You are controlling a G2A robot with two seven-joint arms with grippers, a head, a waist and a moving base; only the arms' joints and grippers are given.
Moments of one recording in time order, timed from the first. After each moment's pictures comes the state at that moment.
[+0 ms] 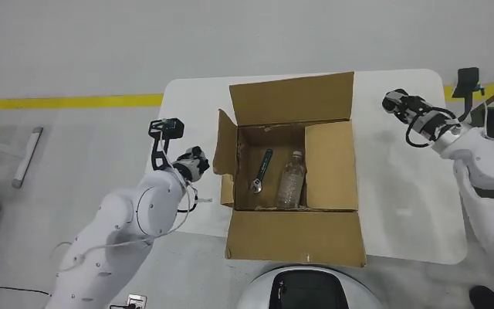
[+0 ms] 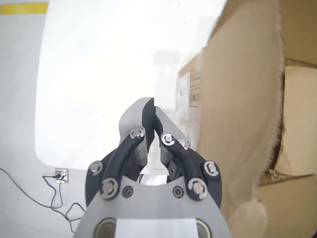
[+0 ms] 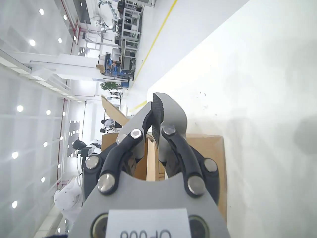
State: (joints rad) left arm 0.73 -0.81 -0.98 -2.05 0.66 0.59 -1.04; right arm -0.99 -1.04 1.56 -1.52 0.13 0.08 0.56
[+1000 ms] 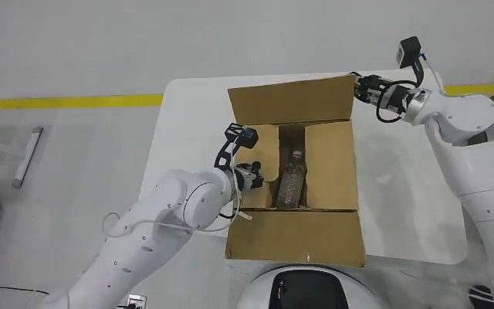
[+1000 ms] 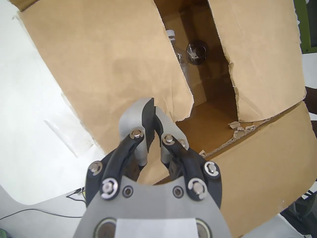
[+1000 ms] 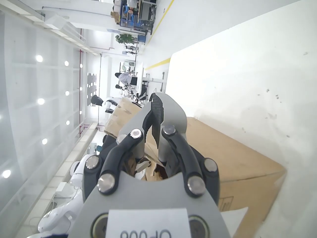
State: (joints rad) left arm 0.51 -0.96 -0.70 -1.91 0.56 0.38 -1.12; right arm -0.63 -1.08 1.33 -1.18 0.26 -0.09 0.86
